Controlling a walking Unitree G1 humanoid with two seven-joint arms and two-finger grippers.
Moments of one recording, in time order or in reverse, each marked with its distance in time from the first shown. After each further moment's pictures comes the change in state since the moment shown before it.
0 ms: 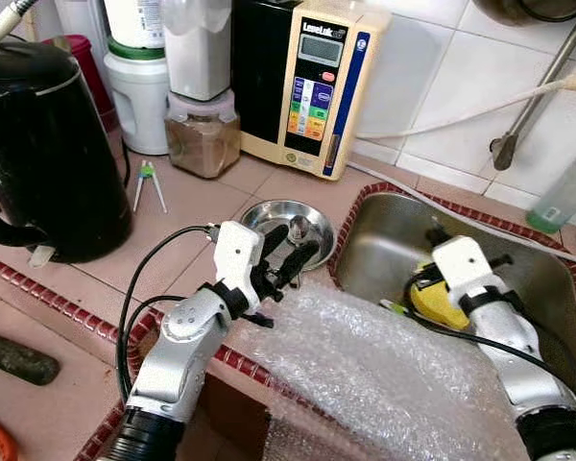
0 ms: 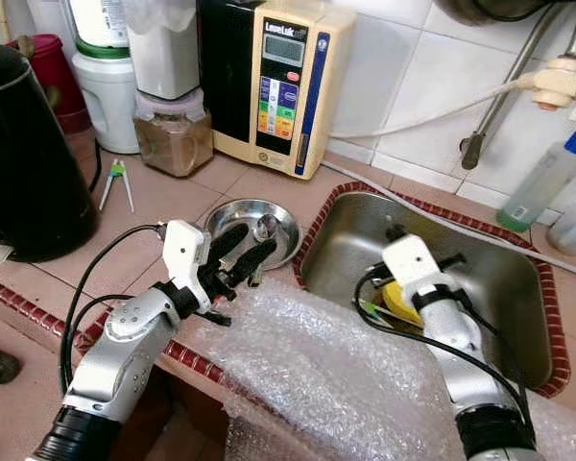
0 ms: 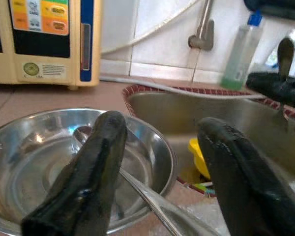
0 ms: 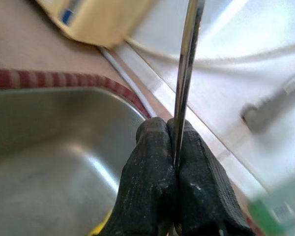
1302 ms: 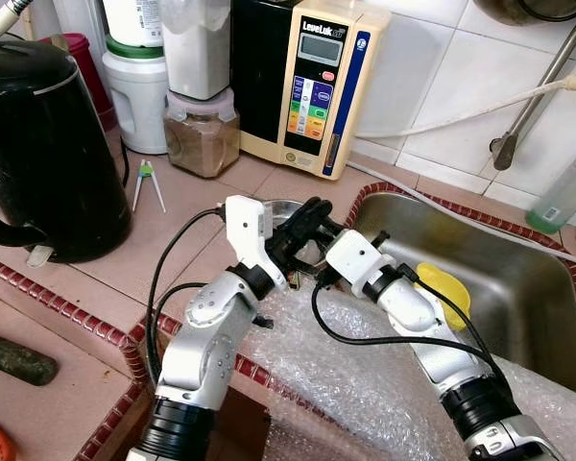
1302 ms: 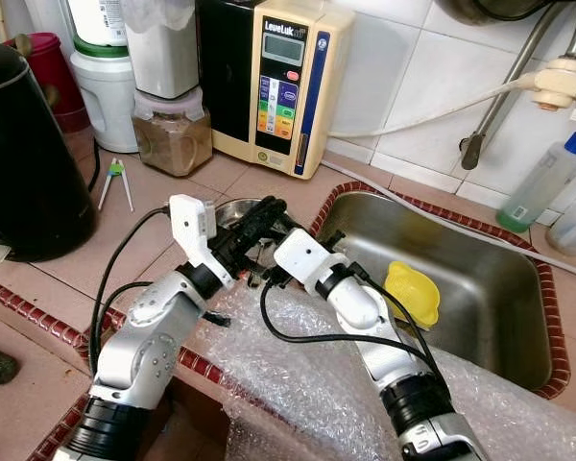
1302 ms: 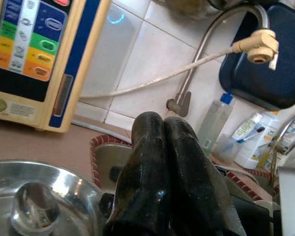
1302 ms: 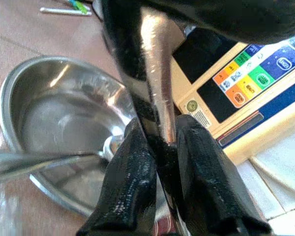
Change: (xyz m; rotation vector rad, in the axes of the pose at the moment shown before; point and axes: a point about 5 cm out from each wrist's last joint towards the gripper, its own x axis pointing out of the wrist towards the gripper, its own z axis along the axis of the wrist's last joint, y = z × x) left arm 0.026 -0.023 0.033 -0.214 -0.202 0.001; right arm 0.023 0.099 0.081 -0.055 -0.301 0.460
